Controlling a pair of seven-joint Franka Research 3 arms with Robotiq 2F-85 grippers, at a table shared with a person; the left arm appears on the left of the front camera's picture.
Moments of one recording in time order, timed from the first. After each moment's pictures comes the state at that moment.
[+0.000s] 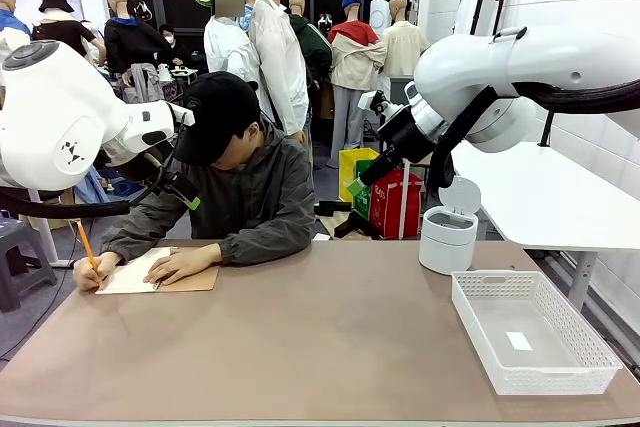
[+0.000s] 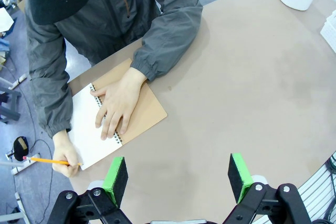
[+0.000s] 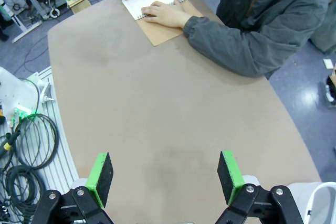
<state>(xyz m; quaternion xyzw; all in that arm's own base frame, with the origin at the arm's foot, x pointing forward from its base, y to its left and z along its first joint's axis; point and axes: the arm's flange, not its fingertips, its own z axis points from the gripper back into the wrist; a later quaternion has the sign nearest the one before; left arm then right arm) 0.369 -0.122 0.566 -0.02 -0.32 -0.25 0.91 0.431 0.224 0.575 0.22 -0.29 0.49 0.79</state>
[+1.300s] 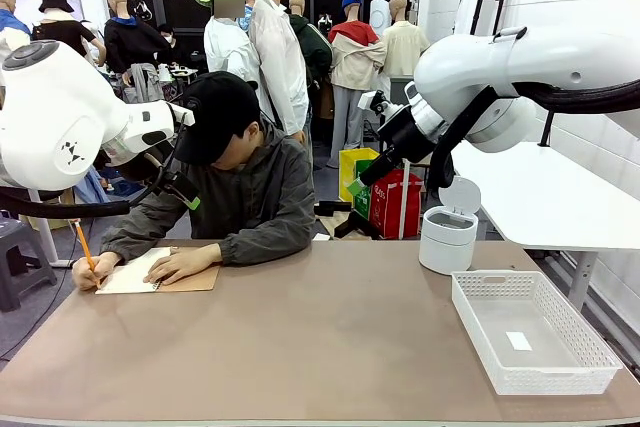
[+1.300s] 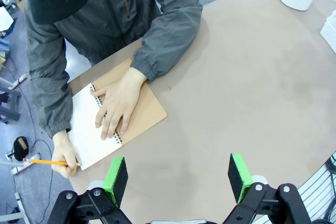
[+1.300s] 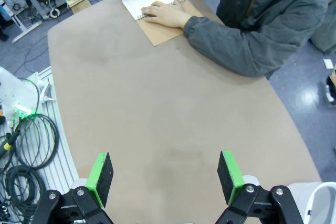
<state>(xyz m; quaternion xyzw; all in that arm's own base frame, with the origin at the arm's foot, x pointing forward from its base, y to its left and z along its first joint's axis) 0.369 -0.122 0.566 -0.02 -0.32 -0.25 0.91 0.431 0.224 0.575 0.22 -0.29 0.49 0.79</state>
